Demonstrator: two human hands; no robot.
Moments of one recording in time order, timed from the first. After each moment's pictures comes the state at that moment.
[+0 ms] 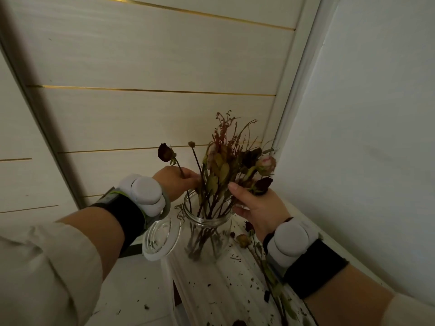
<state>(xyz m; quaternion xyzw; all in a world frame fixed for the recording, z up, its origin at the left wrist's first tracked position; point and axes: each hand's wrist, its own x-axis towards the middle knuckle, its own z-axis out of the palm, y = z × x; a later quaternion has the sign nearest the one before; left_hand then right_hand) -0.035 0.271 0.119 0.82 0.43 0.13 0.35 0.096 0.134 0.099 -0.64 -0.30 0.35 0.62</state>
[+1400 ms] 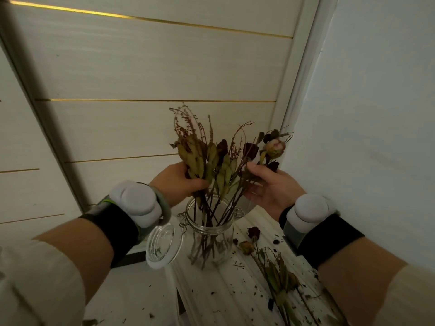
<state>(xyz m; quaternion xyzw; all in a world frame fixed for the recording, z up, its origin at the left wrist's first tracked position) -0.038 0.261 0.136 0.79 0.38 0.20 0.44 0.128 0.144 0.137 -0.54 -0.22 0.44 0.68</state>
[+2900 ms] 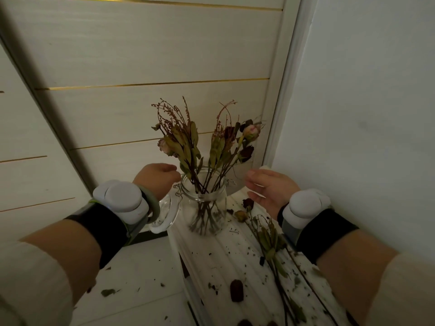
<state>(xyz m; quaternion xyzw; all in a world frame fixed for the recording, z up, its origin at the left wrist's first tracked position) -0.067 0.224 0.120 0.74 0.52 0.19 0.37 0.119 0.092 0.101 -0.60 -0.15 0.44 0.66</state>
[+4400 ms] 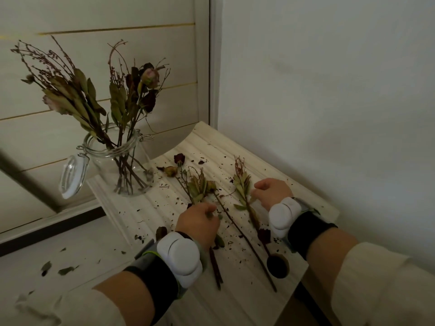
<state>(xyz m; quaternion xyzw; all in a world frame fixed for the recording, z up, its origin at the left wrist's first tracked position) 0.038 0.005 0.012 0.82 0.43 0.01 0.38 0.201 -0.075 0.017 -0.90 -0.19 0.24 0.32</state>
